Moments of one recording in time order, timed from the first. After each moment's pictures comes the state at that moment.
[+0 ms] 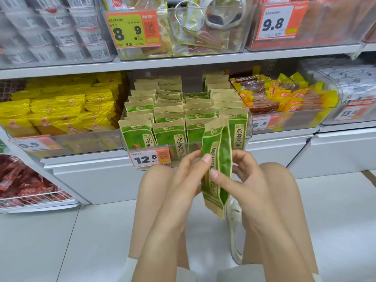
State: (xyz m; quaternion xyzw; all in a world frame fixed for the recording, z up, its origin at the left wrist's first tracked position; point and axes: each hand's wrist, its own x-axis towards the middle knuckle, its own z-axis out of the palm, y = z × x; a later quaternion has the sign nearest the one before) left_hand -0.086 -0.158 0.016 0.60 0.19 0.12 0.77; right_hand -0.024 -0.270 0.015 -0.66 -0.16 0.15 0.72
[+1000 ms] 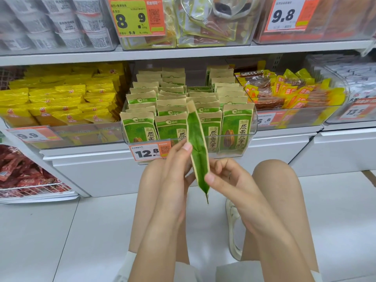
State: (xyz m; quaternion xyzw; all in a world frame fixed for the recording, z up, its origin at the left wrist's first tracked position) left_hand -0.082 -0.145 0.007 0.50 0.23 0.21 0.81; right_hand -0.028 -0.265 0.009 -0.62 -0.20 0.30 0.70
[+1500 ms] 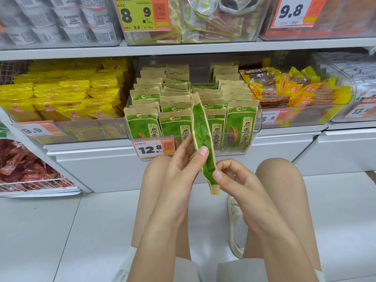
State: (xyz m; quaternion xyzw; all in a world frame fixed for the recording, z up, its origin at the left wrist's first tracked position) left_hand -0.087 -0.143 0.003 0.54 0.17 0.20 0.80; right_hand -0.031 -0.270 0.007 -0.60 -0.21 0.31 0.70
